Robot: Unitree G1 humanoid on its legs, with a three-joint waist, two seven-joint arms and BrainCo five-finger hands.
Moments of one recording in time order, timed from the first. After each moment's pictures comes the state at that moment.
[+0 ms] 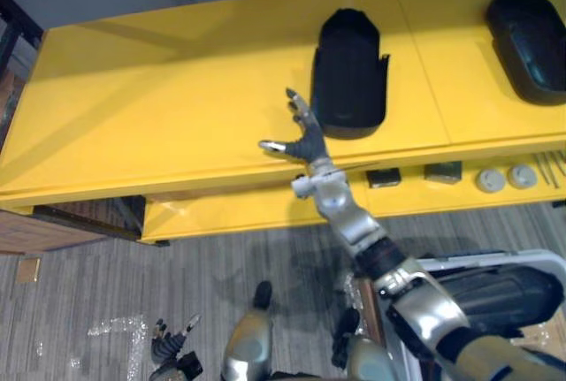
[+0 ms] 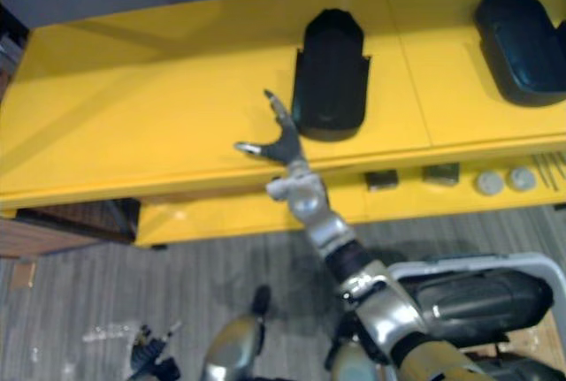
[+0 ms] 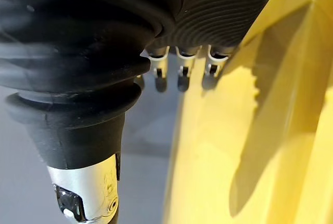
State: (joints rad) left arm 0.22 0.07 0.13 0.75 -0.35 -0.24 0.29; right arm -0.75 -0.05 0.41 0.50 0.01 -0.11 -0.38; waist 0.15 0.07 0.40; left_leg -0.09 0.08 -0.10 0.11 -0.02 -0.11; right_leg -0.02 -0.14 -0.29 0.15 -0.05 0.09
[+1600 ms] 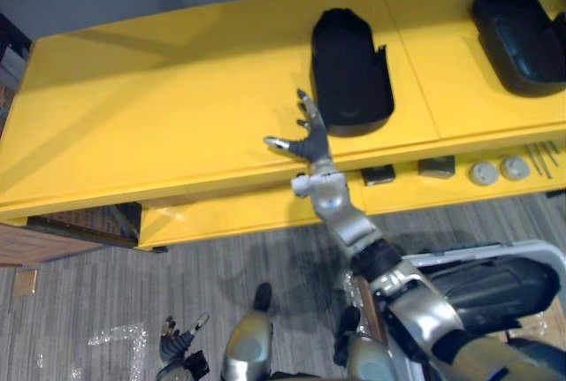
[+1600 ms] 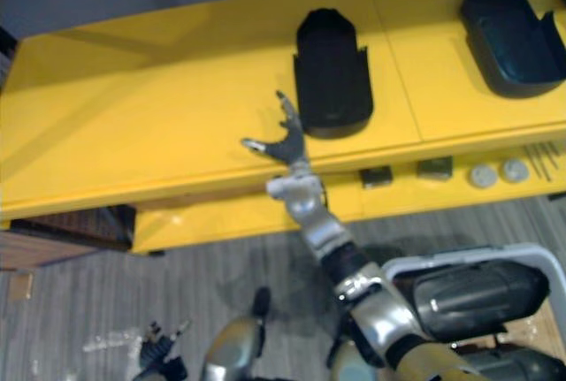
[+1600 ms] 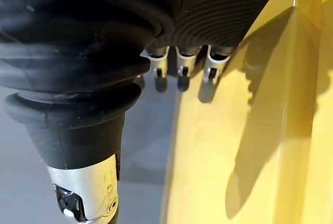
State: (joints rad) left arm 0.22 0.07 0.10 0.76 -0.35 -0.24 0.29; right arm -0.74 -0.02 0.40 0.50 -0.02 -0.07 -0.44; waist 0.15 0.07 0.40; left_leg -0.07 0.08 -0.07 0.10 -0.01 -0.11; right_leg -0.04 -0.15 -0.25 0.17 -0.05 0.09
